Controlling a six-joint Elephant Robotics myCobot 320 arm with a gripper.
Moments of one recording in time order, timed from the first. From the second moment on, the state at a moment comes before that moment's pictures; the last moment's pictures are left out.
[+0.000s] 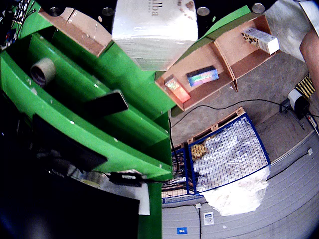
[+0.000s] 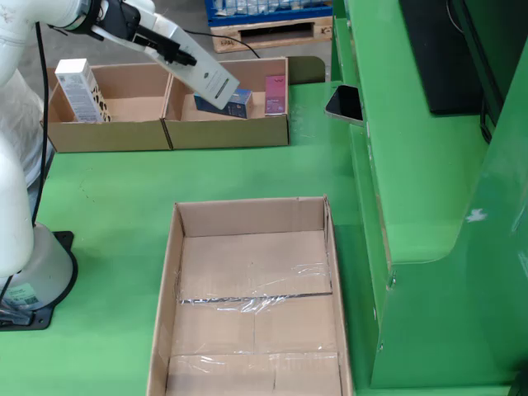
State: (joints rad) arm 0.62 -0.34 -0.02 -0.41 1.78 -0.14
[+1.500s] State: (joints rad) arm 0.94 -0.43 -0.02 -0.37 1.86 -0.16
